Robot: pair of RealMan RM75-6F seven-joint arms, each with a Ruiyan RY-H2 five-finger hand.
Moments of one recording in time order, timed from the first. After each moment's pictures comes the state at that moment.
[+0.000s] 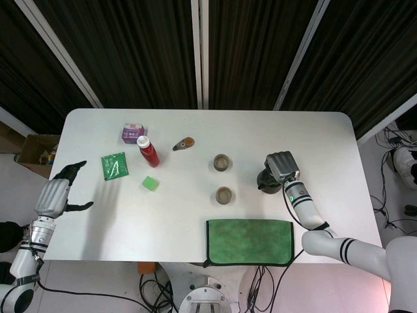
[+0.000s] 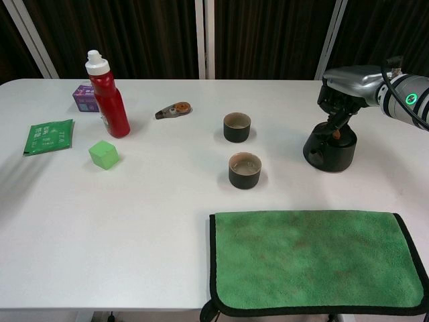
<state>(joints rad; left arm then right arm) -0.30 -1.31 -0.08 -1.36 1.41 1.23 -0.26 0.82 -1.57 0.15 -1.27 -0.88 0.87 -0.42</state>
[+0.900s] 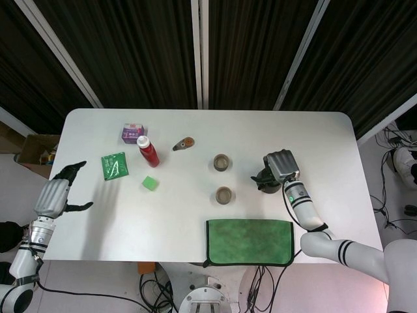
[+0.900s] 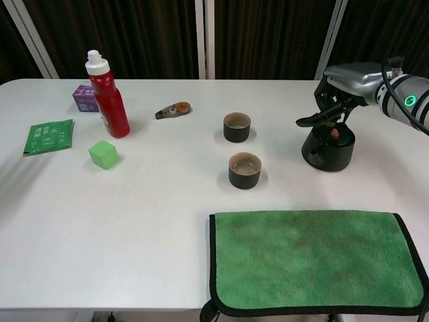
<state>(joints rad) -0.30 -1.31 -0.08 -1.35 1.41 1.23 -0.26 0.79 -1.60 0.17 -1.24 -0.93 0.90 -0.42</state>
